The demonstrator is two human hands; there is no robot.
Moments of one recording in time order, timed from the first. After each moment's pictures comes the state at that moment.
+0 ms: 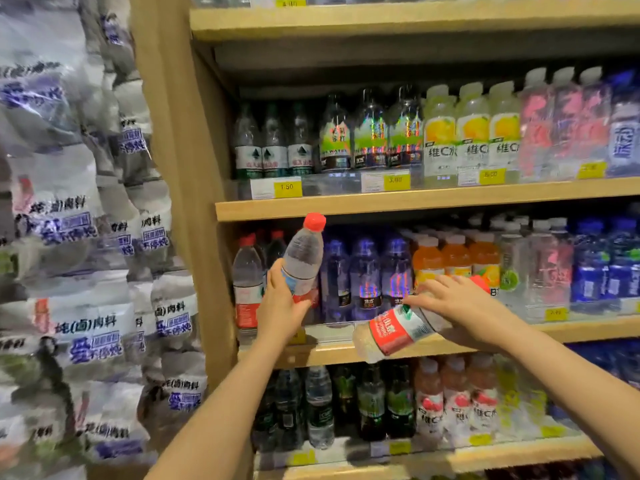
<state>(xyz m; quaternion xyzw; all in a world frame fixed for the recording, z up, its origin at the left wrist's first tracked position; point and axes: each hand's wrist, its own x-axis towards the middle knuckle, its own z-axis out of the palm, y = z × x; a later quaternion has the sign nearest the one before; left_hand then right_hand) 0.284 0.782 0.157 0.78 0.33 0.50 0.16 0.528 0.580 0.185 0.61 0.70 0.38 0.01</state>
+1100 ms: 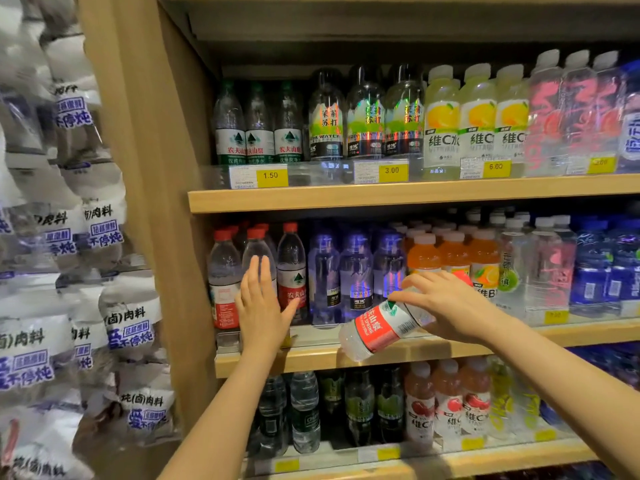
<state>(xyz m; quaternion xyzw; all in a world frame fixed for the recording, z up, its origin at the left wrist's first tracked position) 0.306 0.810 0.130 0.76 0.41 0.50 -0.08 0.553 0.618 0.181 0.61 0.70 0.37 0.00</state>
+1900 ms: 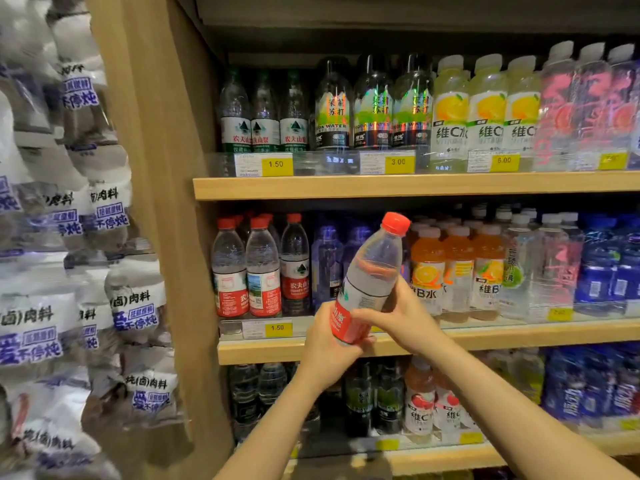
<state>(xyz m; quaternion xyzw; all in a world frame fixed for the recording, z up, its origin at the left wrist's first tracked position) 0.346 0.734 0.095 0.77 0.21 0.45 0.40 0.466 0.645 0.152 0.56 0.58 -0.16 -0.57</state>
